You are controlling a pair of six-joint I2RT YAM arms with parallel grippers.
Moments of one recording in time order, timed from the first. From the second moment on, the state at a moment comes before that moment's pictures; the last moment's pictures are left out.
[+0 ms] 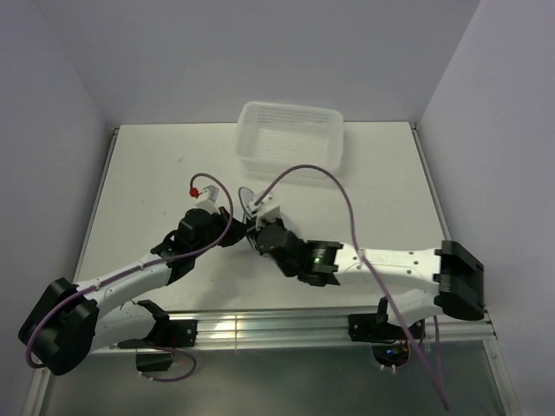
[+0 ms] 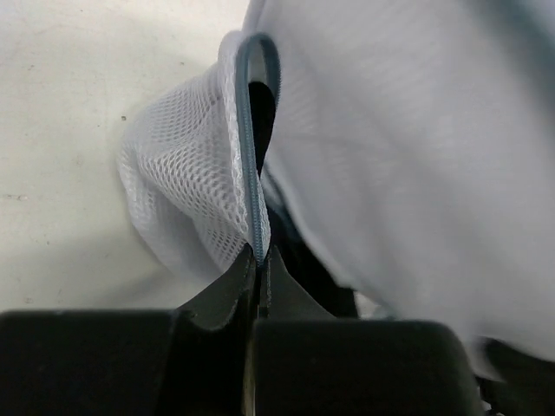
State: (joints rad) left arm -0.65 1.13 0.44 0.29 0.04 -0.85; right arm 1.20 1.29 0.88 0.06 0.63 0.27
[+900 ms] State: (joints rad) left arm -0.53 1.13 0.39 0.44 0.24 -0.85; right arm 1.35 1.39 0.93 -0.15 0.63 0.19
